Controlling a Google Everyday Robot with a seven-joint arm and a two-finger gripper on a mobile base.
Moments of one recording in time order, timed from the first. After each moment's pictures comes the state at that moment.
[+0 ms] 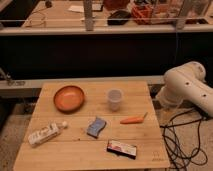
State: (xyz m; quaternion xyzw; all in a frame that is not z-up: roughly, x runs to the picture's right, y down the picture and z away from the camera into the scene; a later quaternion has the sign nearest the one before) arm 0.285 0.107 0.685 -0.28 0.02 0.02 0.96
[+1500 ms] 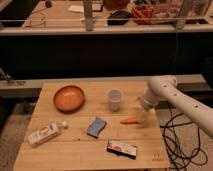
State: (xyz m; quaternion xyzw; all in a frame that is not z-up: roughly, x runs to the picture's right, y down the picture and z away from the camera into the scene) arm 0.212 0.133 0.846 -0.31 -0.12 0.06 0.94
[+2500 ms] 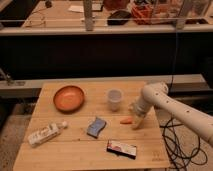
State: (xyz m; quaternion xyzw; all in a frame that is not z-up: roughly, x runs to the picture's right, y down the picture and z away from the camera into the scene) arm 0.173 0.168 0.866 -0.31 -0.13 0.05 0.94
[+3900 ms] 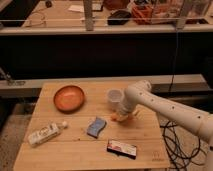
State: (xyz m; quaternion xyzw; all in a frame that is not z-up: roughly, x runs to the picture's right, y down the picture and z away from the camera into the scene) arm 0.075 0.156 0.848 -0.30 -0.14 0.01 0.94
